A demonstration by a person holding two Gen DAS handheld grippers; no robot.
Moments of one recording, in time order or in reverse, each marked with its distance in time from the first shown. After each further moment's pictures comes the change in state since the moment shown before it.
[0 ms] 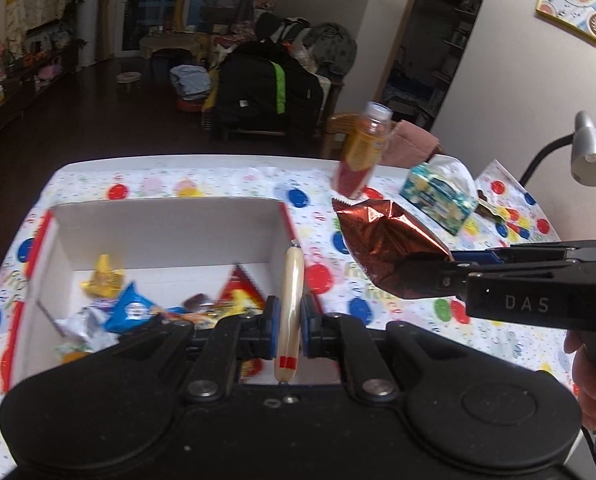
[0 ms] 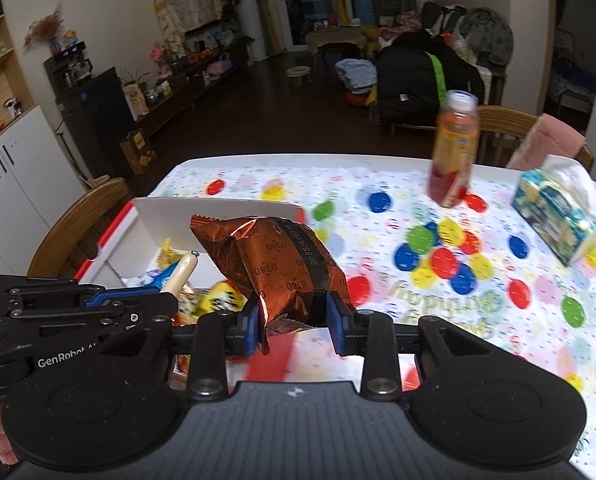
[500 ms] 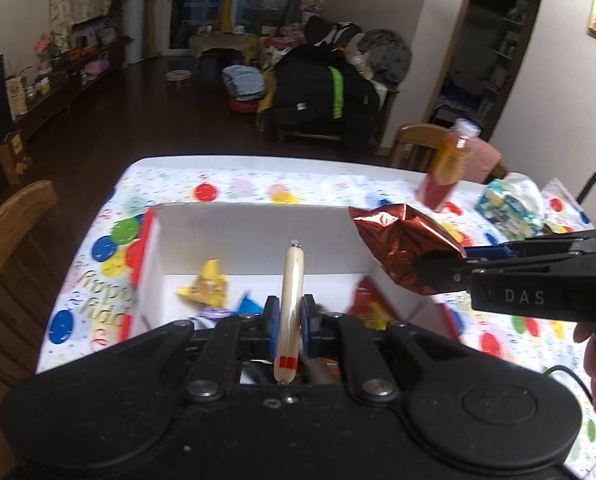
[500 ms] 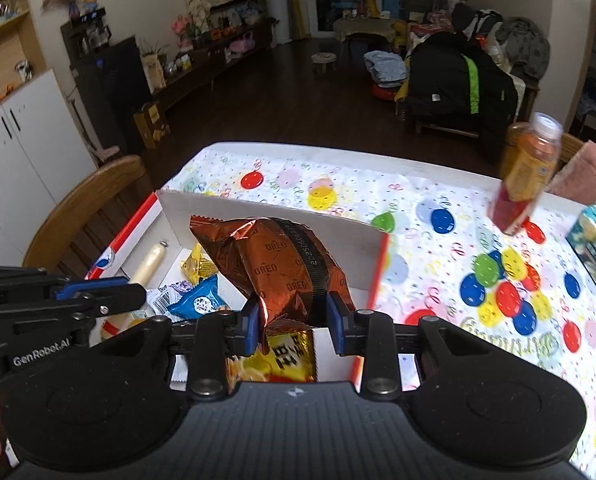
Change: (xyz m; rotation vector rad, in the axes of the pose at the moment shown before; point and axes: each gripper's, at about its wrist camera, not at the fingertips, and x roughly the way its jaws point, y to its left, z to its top) left arm 0.002 0.088 0.008 -0.050 -0.001 0.135; right arm 0.074 0.071 0.032 -0.102 0.055 0.000
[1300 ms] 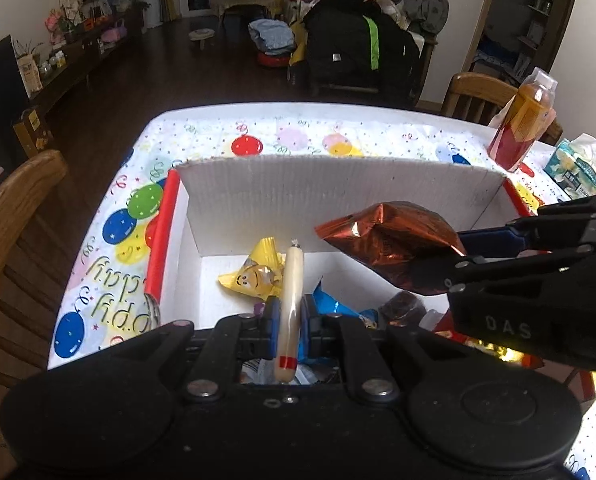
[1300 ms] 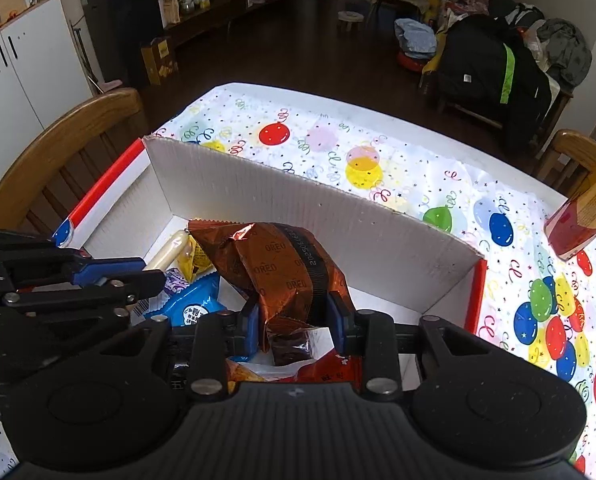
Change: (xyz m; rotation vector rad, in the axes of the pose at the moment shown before) left arm 0.083 0.033 0.004 0.020 0.145 0.095; right arm 0.100 0.042 0.019 -0.129 0.147 -0.026
